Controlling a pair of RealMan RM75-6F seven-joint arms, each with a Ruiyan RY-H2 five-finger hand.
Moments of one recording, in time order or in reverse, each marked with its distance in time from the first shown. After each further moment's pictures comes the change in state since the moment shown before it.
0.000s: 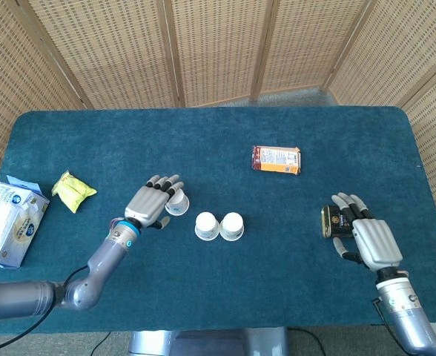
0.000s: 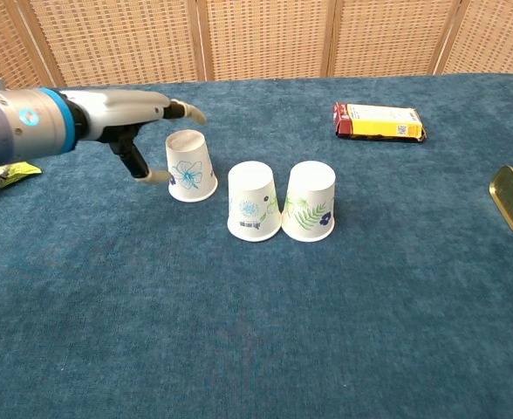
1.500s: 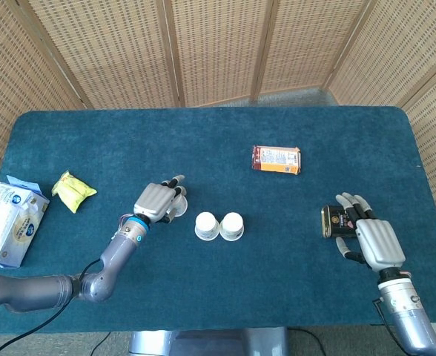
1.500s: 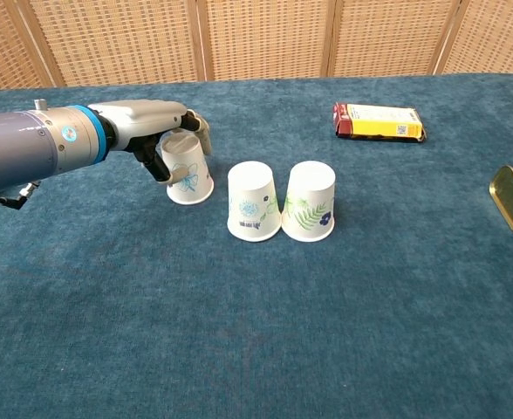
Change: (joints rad) left arm -0.038 -0.119 0.020 0.182 0.027 -0.002 -0.067; right arm -0.008 -0.001 0.003 -0.004 0.022 0.016 -0.004
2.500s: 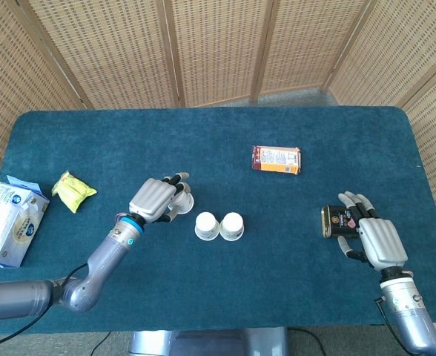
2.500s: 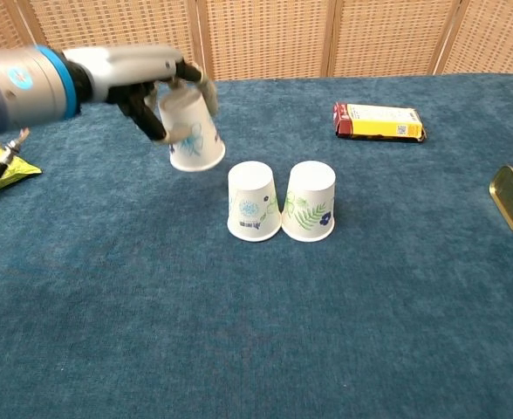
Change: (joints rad) left arm 0.042 0.172 -0.043 -0.256 0.139 0.068 -0.059; right arm -0.003 -0.002 0.003 0.015 -0.001 -0.002 0.027
